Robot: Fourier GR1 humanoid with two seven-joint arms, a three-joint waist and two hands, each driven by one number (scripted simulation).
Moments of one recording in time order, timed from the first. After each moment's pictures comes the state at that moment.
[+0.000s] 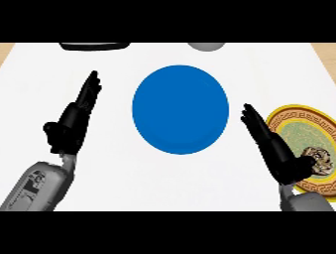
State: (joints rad) left arm -0.30 0.31 -0.28 -1.43 0.16 0.29 -0.03; right arm -0.09 -0.26 0.22 -1.42 -0.18 0.03 -0.15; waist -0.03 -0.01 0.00
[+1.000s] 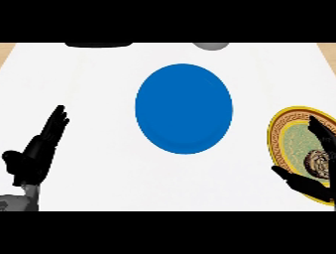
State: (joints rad) left arm -0.06 0.39 -0.13 -1.32 0.23 0.11 -0.16; right arm 0.12 -0.35 -0.02 -1.53 -0.01 -0.21 -0.37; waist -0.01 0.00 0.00
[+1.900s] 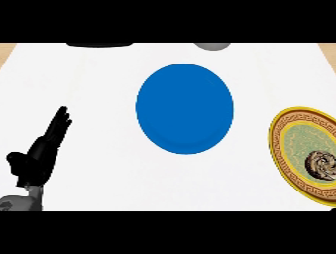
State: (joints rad) left arm -0.06 0.35 -0.11 -1.32 0.19 0.08 -0.16; right arm 0.30 -0.70 -0.08 -1.78 0.20 -0.02 0.14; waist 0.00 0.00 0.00
